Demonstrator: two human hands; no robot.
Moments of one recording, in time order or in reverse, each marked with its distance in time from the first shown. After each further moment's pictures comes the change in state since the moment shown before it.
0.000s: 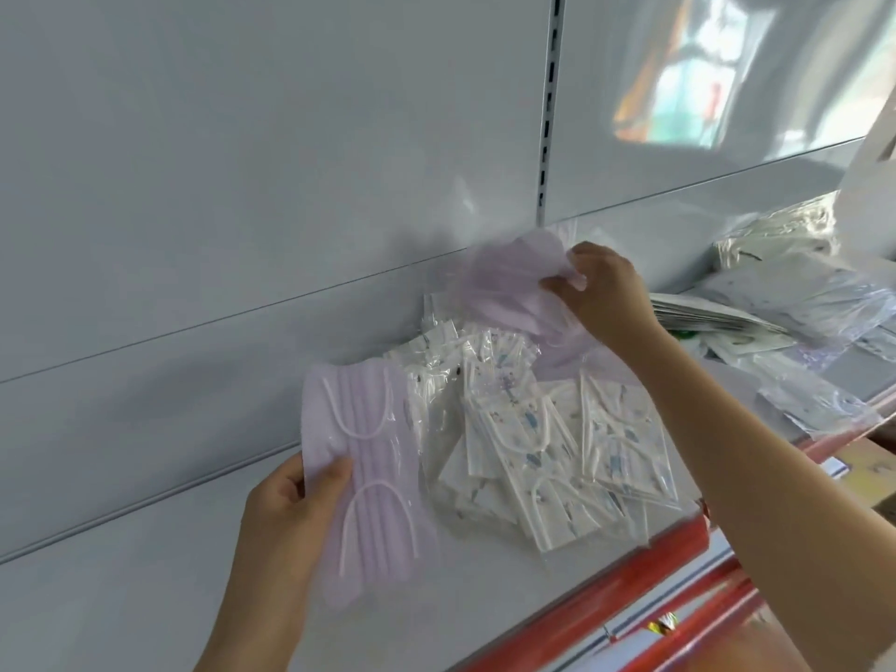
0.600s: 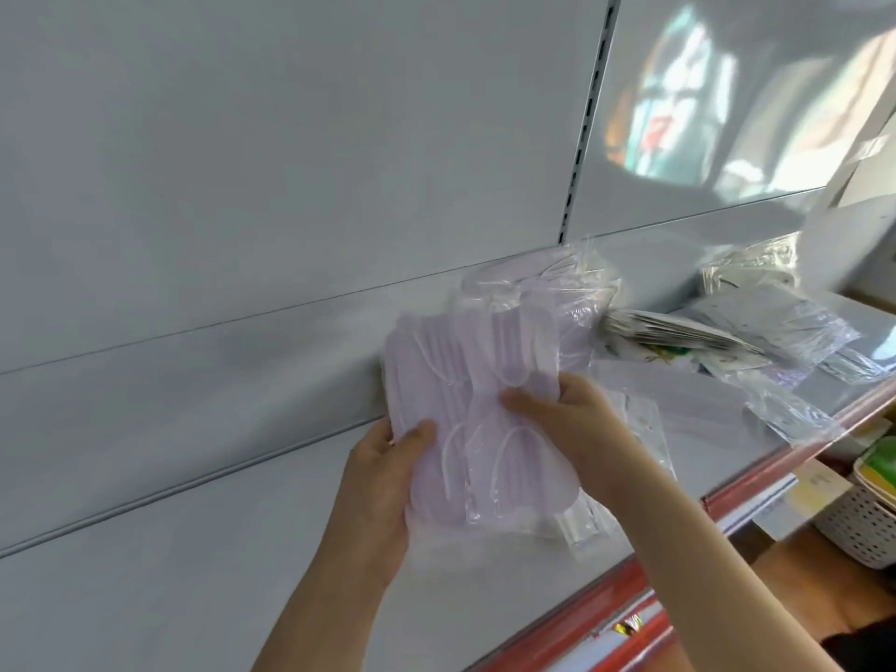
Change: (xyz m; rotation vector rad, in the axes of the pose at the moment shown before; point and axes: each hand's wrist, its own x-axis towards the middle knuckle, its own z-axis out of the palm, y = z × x) left_hand 0.011 0.021 0.020 -0.452 -0.351 -0.168; right_hand -0.126 -0.140 -0.015 0.821 -0.318 0.624
